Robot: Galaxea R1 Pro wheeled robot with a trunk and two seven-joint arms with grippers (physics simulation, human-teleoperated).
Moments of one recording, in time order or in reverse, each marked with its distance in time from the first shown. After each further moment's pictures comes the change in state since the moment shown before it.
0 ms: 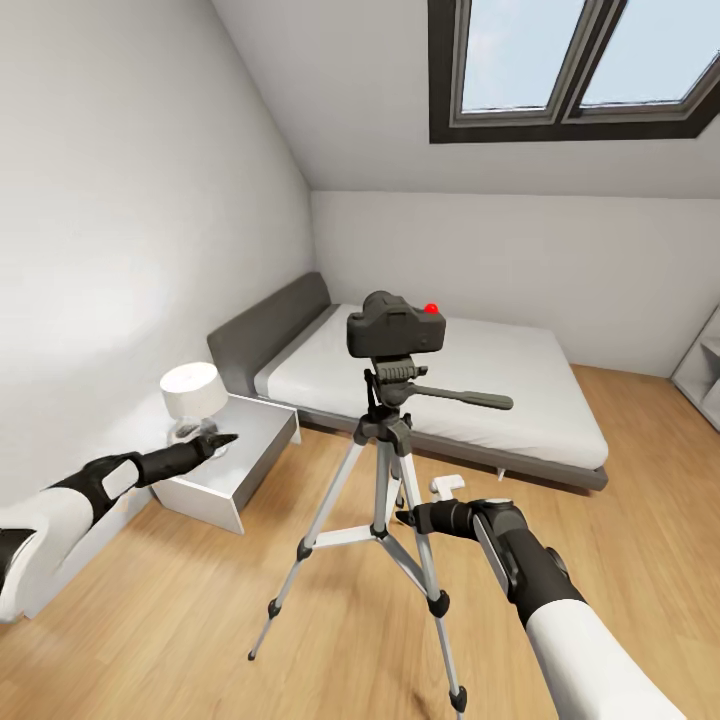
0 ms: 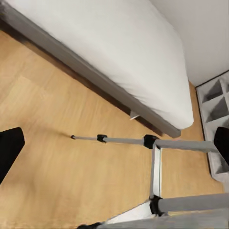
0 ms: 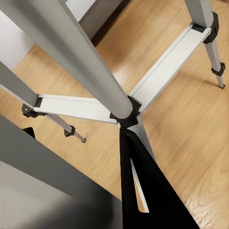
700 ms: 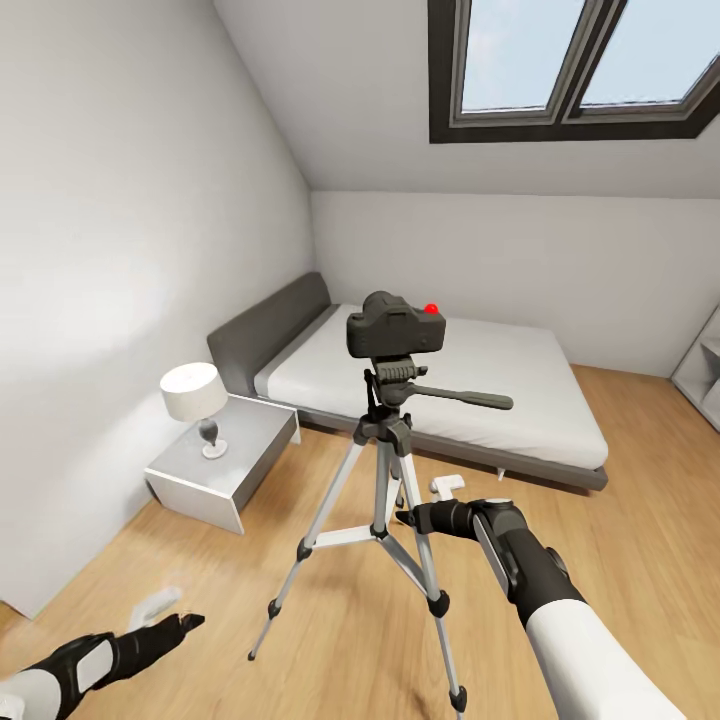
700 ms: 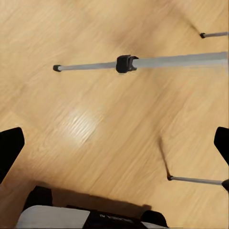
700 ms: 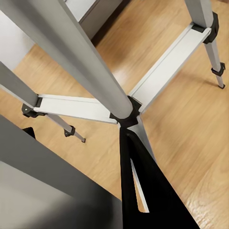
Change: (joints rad) left arm 0.496 -0.023 0.008 0.001 0.060 -0.088 0.344; right arm 0.000 0.000 0.000 0.000 0.001 -0.001 0.001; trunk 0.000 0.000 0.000
